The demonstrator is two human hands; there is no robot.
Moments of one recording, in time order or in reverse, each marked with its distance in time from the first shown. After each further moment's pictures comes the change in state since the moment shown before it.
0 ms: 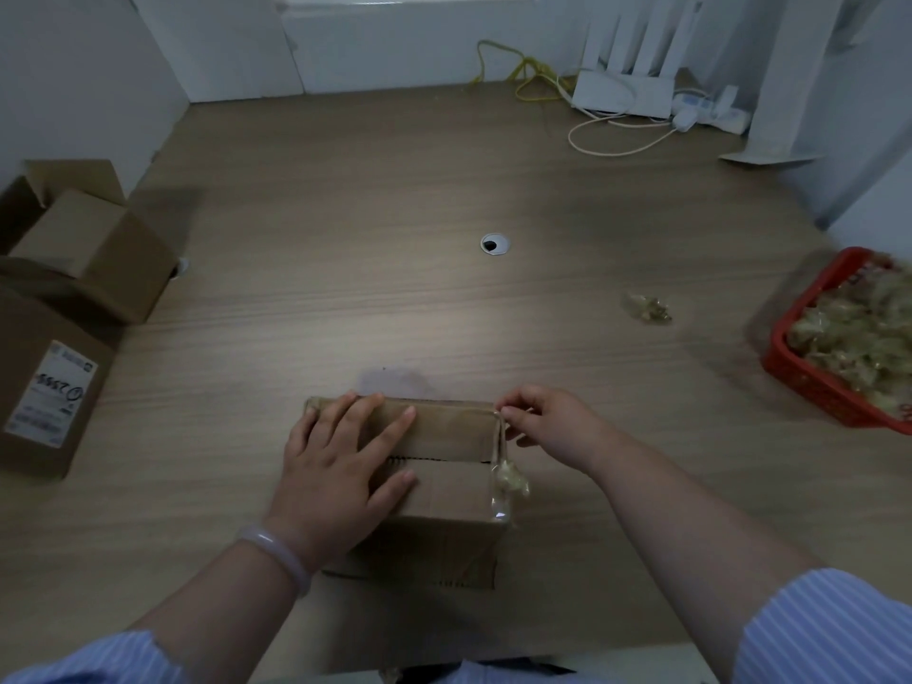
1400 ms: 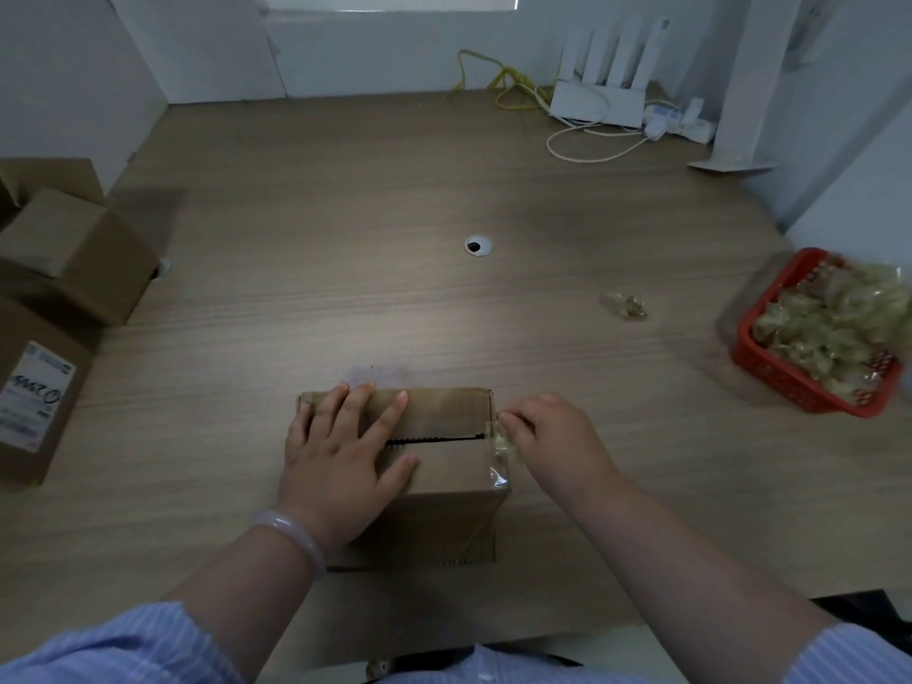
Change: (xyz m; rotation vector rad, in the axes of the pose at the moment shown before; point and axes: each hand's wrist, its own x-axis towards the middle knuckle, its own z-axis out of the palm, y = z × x) left_hand 0.005 0.012 0.006 0.043 0.014 -0.090; right_hand -0.048 -0.007 0.015 -0.467 0.341 -0.170
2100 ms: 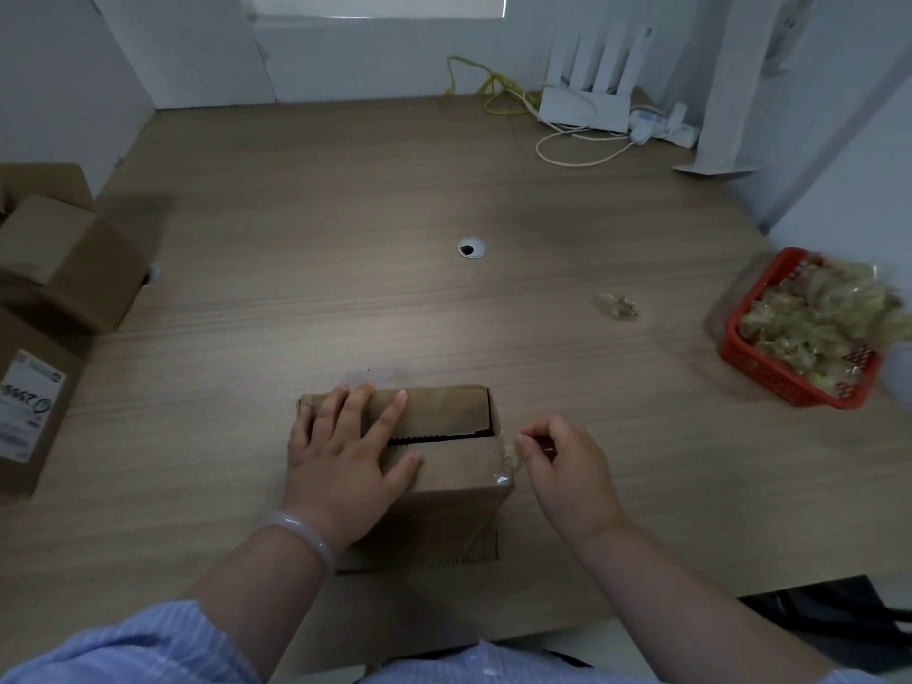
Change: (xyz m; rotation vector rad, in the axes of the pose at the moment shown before) left_hand 0.001 0.003 -0.007 -0.035 -0.045 -0.031; right_hand -0.035 0.011 0.019 0.242 0.272 0.095
